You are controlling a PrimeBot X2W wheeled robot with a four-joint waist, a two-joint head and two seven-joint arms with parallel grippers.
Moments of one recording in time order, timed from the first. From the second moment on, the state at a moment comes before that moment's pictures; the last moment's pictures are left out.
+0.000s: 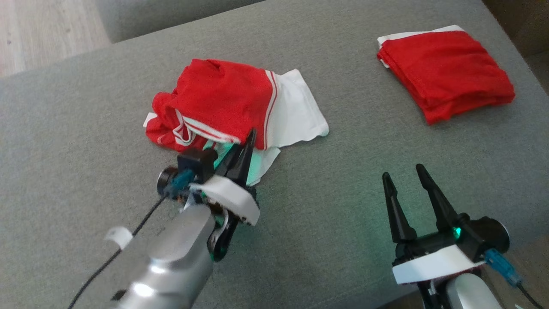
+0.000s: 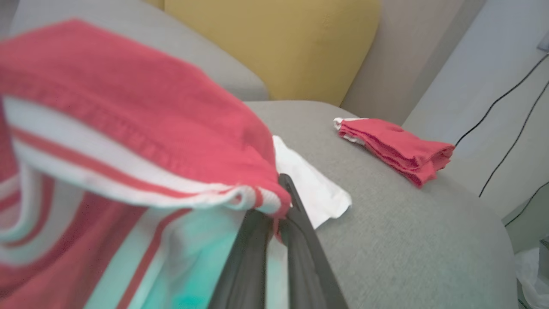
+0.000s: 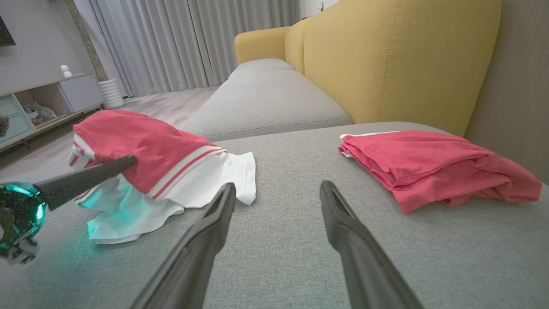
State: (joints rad) left arm -0.61 0.05 -0.74 0.75 -0.66 -0.08 -0.25; right arm 0.01 -0.07 0.18 0.12 0.15 0.13 -0.26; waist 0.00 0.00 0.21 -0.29
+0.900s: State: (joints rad) left arm -1.32 0.15 -0.69 0.52 -0.96 -0.13 -0.14; right arm 0.04 -0.06 0.21 0.13 0.15 0.13 -0.26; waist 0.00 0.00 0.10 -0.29
